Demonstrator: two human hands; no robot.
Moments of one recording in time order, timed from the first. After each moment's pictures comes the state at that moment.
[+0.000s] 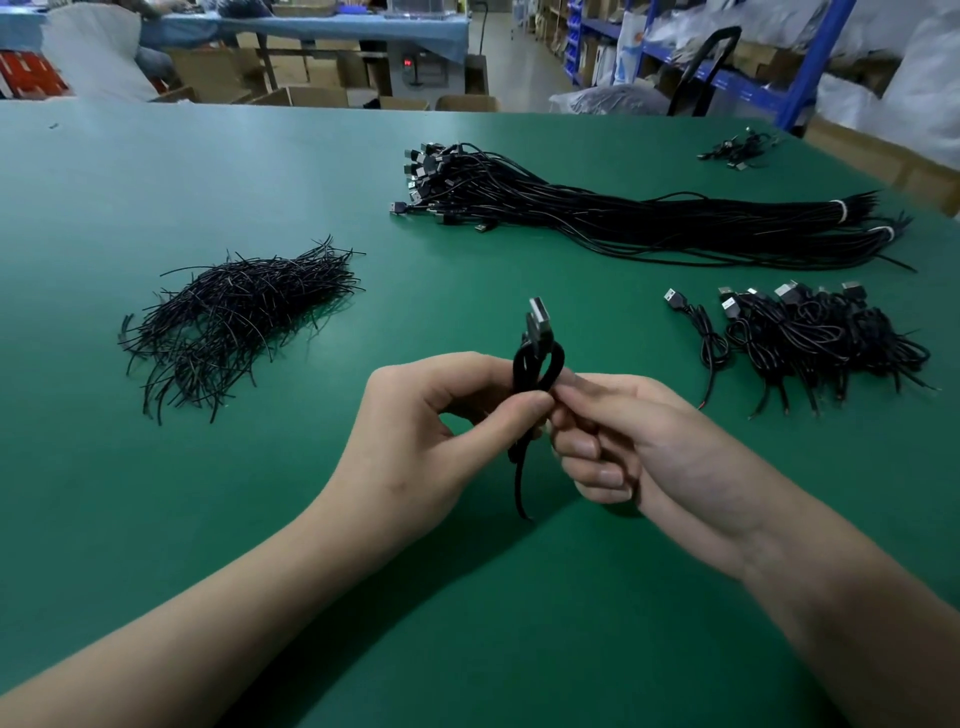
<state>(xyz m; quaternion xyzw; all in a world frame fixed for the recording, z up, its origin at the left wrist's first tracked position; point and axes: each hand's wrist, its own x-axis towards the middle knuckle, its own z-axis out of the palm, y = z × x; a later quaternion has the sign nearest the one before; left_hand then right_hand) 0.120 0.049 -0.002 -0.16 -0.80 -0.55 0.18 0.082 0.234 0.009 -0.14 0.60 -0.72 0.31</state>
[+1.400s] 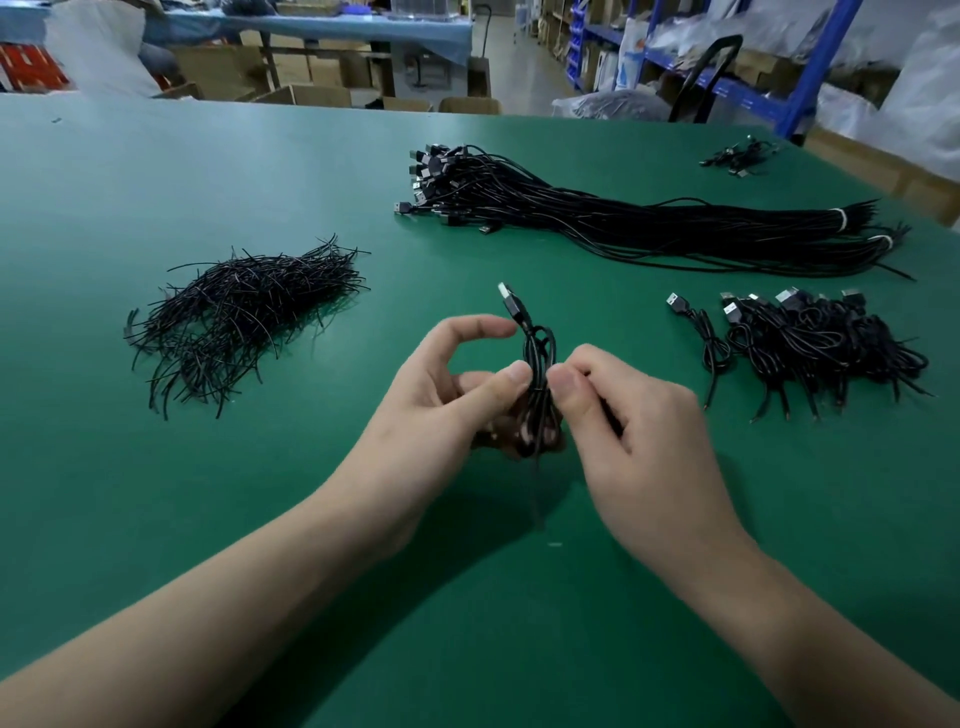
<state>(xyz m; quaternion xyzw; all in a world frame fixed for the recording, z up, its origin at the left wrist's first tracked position) 0.114 0.053 0.001 -0.06 -0.61 -0.79 0.00 0.094 0.219 -0.001 -0.28 0.84 -0.42 -0.21</state>
